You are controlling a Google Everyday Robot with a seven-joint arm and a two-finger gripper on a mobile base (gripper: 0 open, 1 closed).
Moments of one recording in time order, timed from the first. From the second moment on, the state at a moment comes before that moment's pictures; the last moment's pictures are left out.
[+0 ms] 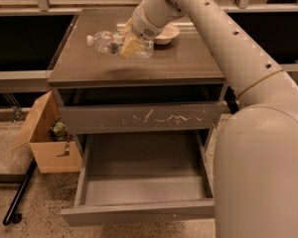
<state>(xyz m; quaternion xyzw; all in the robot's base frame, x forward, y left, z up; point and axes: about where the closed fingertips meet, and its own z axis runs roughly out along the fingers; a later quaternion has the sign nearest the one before) 0.756 0.054 0.898 -0.69 0.61 0.09 0.37</state>
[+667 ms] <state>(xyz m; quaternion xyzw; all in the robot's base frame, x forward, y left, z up) 0.786 0.068 0.867 -0.63 0.69 0.11 0.33</state>
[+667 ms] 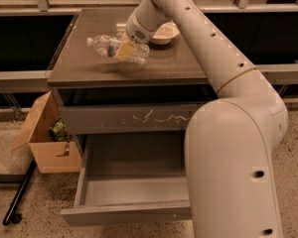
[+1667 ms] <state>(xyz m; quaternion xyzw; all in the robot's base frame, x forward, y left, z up) 0.807 0.071 0.842 -0.59 0.73 0.15 0.32</state>
